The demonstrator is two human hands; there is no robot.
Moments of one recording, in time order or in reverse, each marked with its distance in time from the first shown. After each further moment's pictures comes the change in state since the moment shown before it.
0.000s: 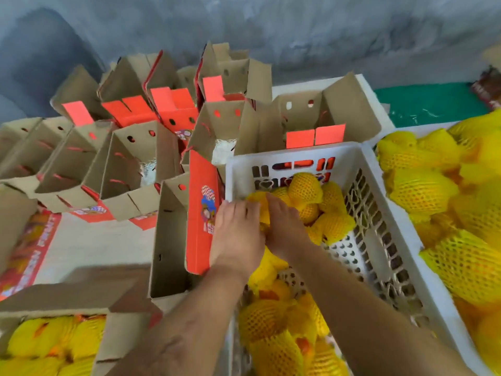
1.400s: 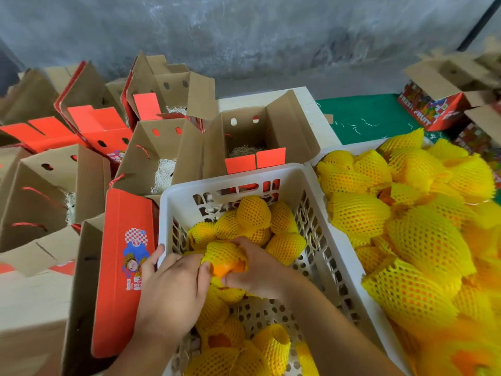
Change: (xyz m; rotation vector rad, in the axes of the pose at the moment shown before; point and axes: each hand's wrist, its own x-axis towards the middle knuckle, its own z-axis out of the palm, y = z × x) left_hand 0.004 -0.002 0.010 -0.055 0.063 0.029; right_hand -0.020 0.054 -0.053 0.557 -0.385 0.144
